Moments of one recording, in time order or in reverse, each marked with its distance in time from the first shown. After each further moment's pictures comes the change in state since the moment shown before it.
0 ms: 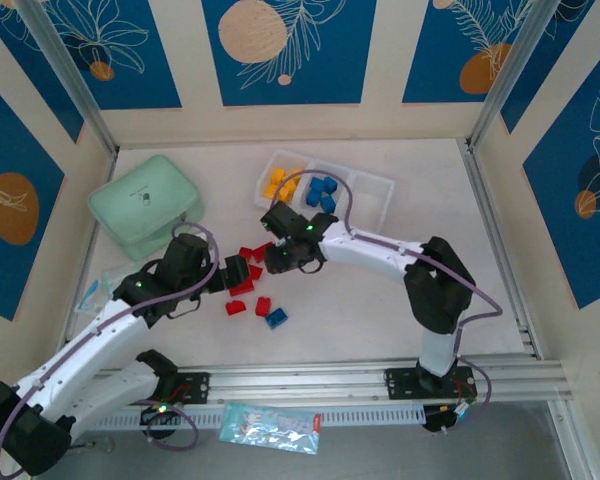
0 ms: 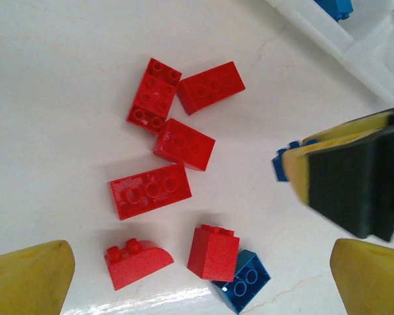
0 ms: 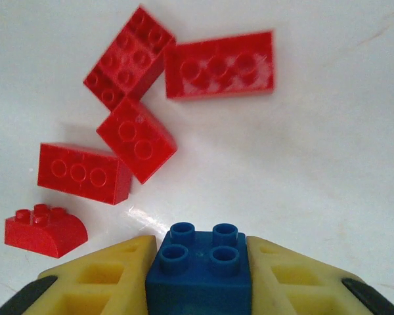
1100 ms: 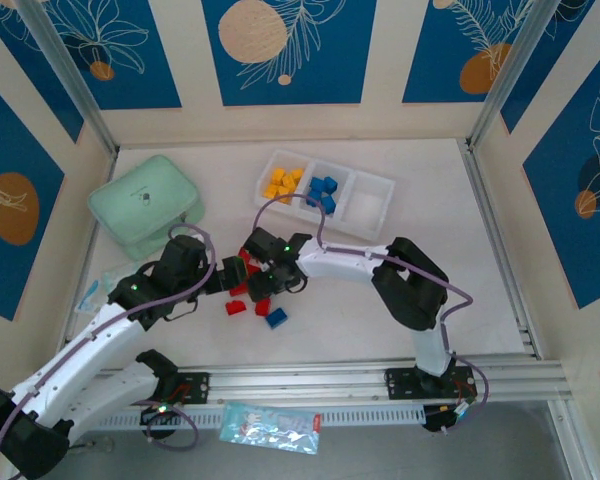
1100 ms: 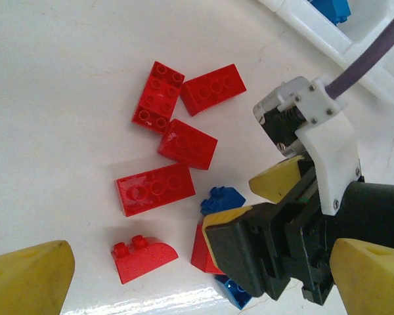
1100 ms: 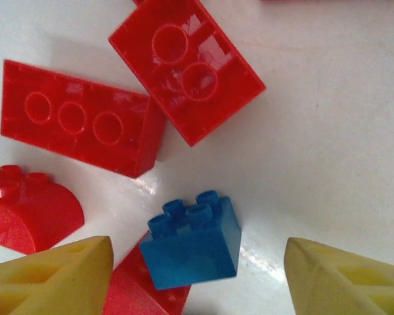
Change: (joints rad) left arm -0.004 -0.038 0.007 -0.041 -0.026 0.008; right arm 0.121 0.159 -0.003 0.044 -0.031 0.012
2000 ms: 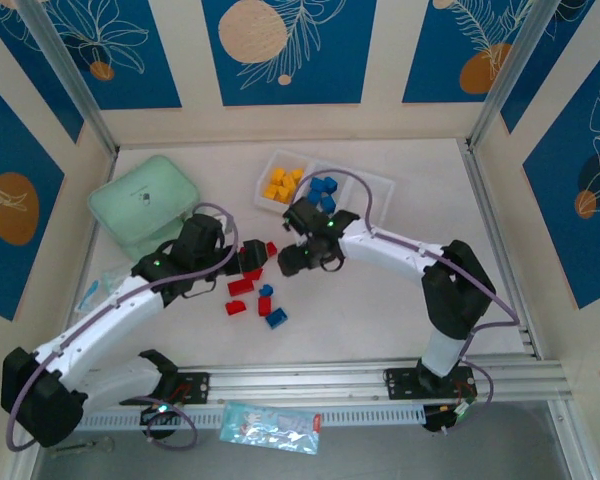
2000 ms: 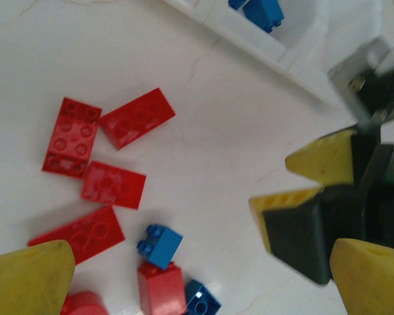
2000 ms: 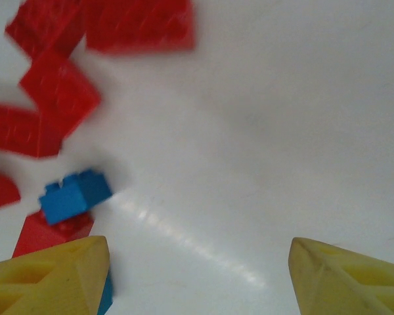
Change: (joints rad) left arm -0.003 0.194 0.080 0.164 0.116 0.051; right arm -0.162 -0.240 -0.123 -0.084 0.011 -0.118
